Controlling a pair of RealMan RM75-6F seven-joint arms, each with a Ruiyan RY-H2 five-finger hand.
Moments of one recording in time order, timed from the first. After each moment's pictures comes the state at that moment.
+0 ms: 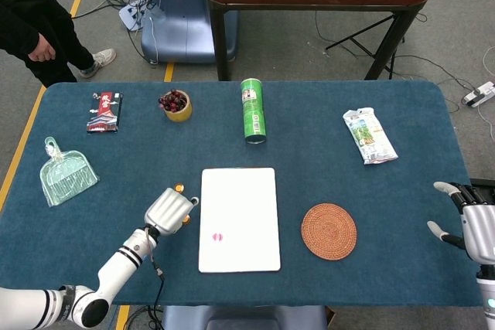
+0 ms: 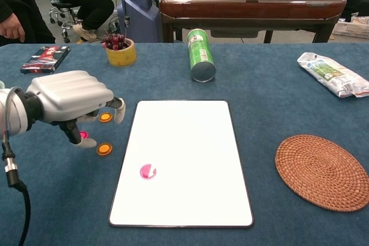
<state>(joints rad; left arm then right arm) -0.79 -1.45 0.02 -1.69 1.07 1.03 0.86 0.05 -1.09 0.09 -1.60 -1.50 1.54 -0.01</state>
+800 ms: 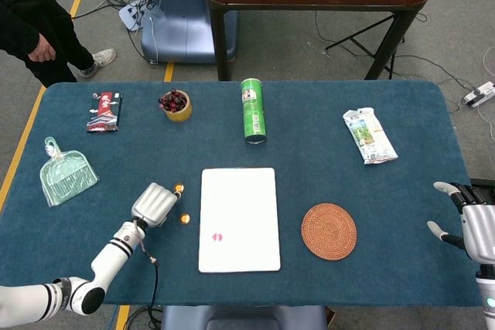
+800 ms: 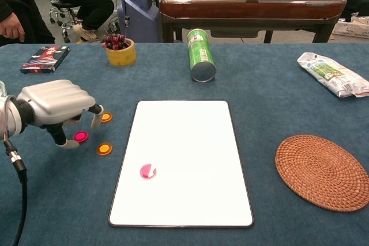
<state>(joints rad) -0.76 -1.50 0.02 -1.49 1.06 0.96 0.76 0.05 -1.09 0.10 -1.60 -1.49 1.54 -0.01</state>
